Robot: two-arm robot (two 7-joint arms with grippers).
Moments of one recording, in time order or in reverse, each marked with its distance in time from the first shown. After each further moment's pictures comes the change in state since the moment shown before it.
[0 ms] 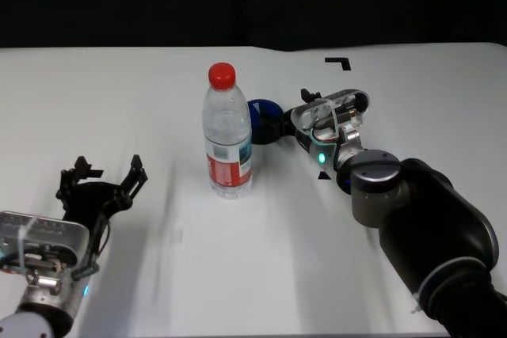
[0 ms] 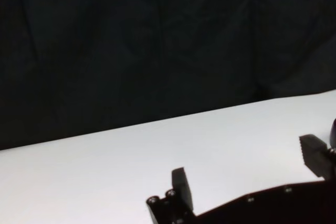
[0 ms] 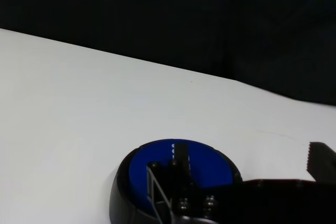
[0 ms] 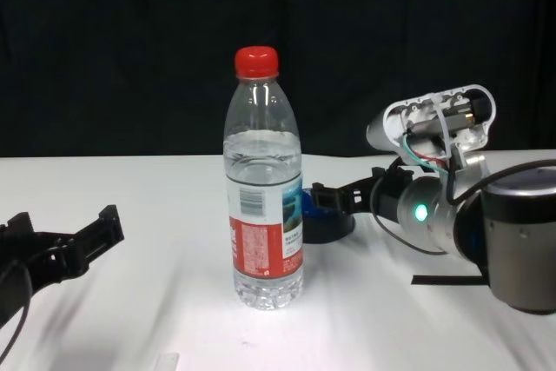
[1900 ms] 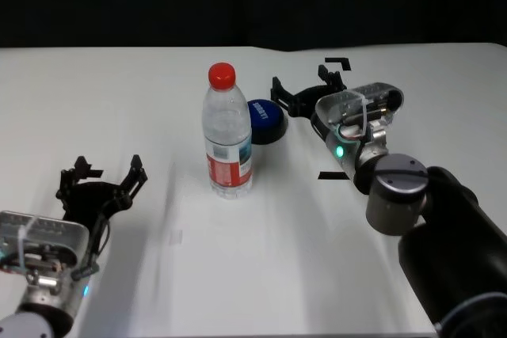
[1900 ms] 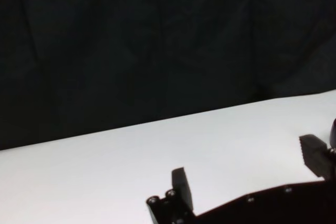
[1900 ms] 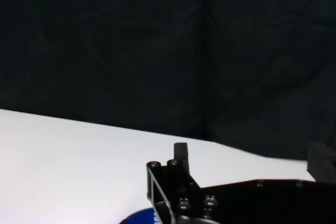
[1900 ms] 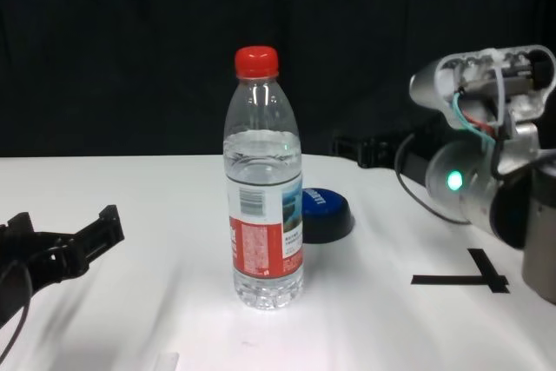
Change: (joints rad) left arm 0.000 0.000 0.000 0.000 0.000 0.000 0.000; right arm -0.142 0.028 0.033 -0.280 0.053 -0.030 -0.008
